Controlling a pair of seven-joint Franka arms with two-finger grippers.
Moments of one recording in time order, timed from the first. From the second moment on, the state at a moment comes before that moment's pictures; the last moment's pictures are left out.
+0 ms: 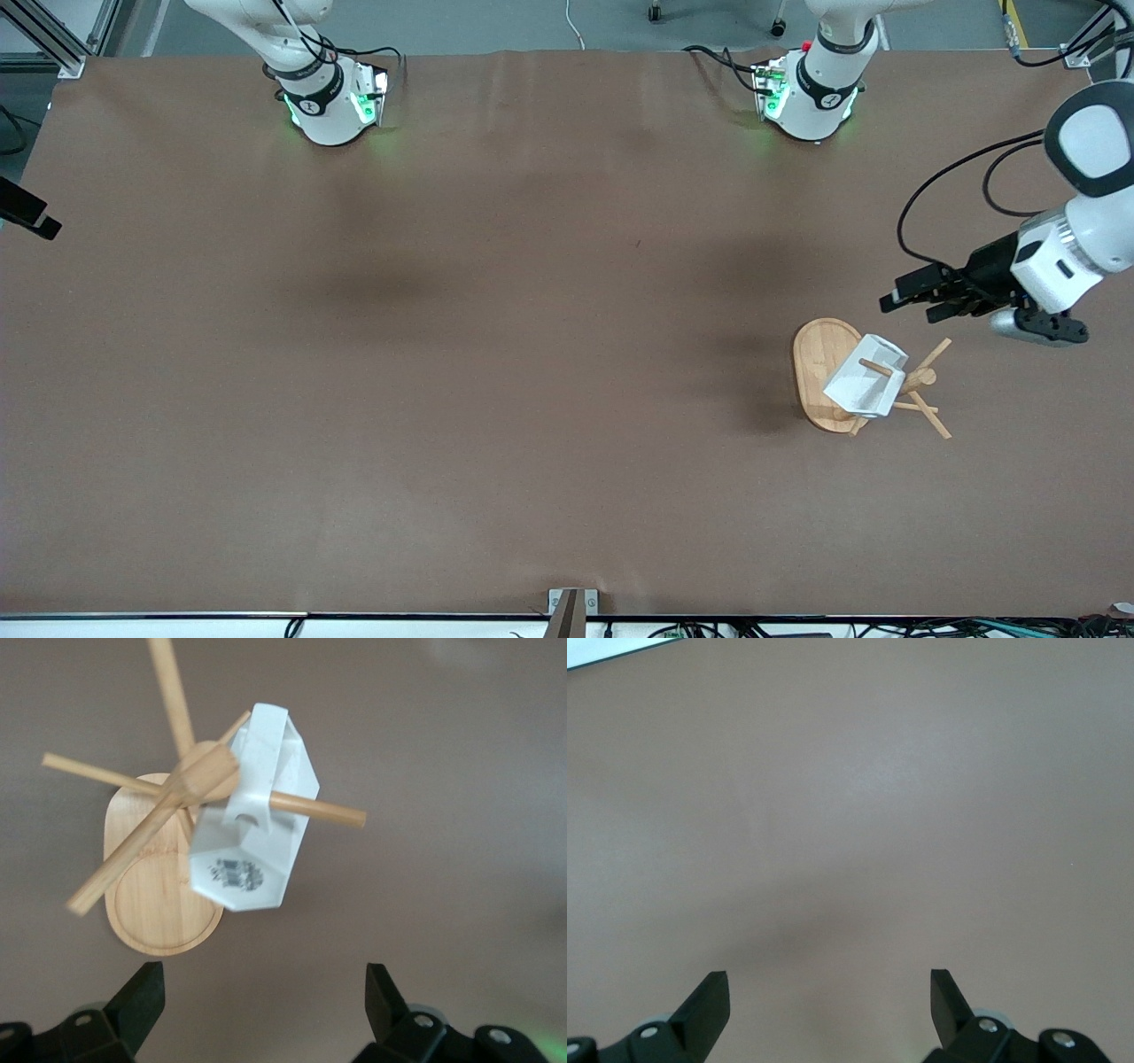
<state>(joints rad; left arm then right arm) 0.18 0.05 -0.10 -1.92 -0.45 1.93 0.27 -0.13 0.00 0.01 -1.46 -0.02 1.48 0.14</state>
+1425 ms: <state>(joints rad) 0.03 -0.07 -0.09 -1.48 -0.06 1.39 0.04 -0.13 0.01 0.01 -1.46 -0.02 1.52 0.14</state>
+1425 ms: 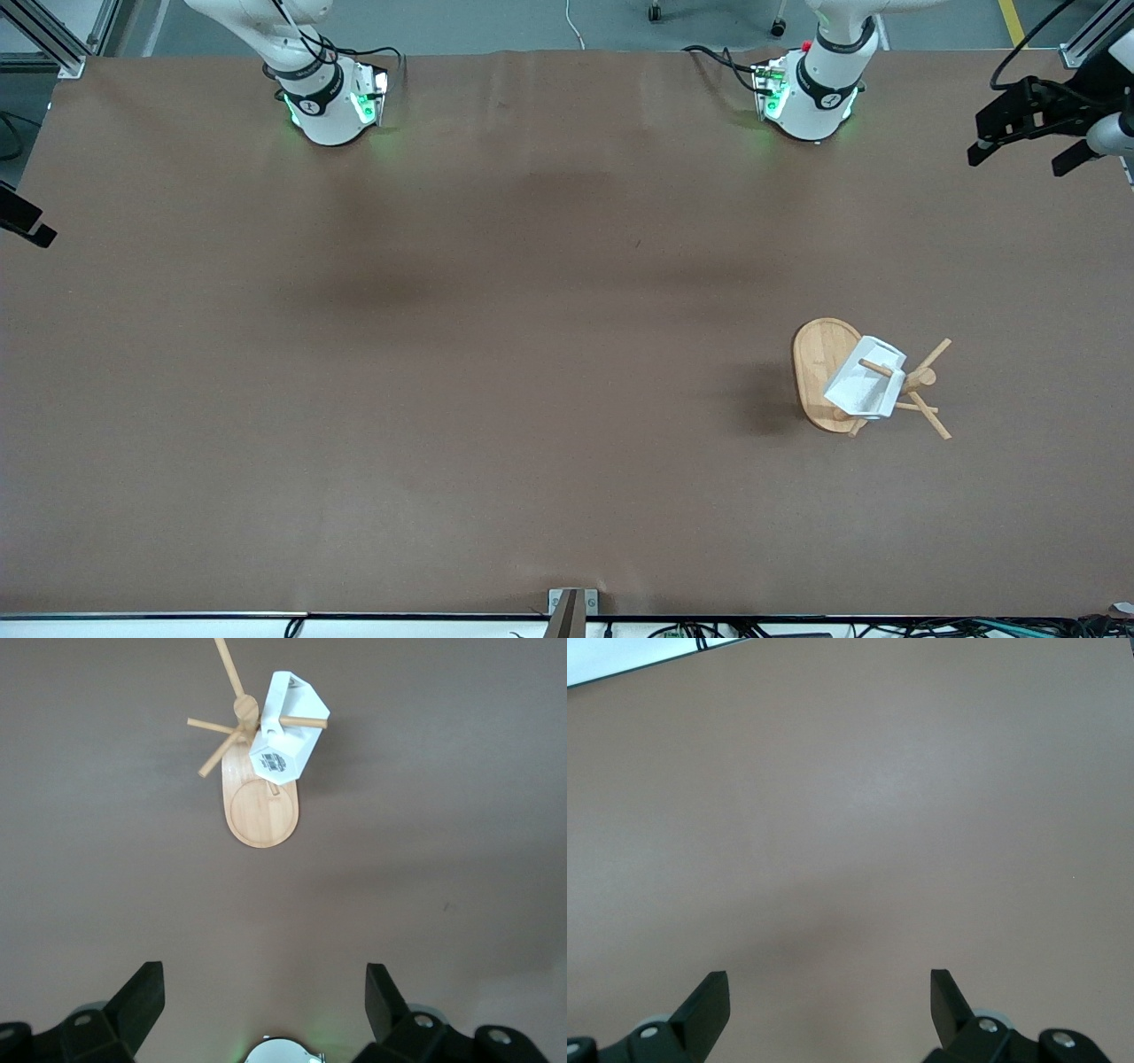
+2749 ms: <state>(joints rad) 0.00 -0.05 -0.12 -1.46 -0.01 1.36 -0.11 -0.14 0.01 0.01 -1.46 -0.02 1.51 0.14</state>
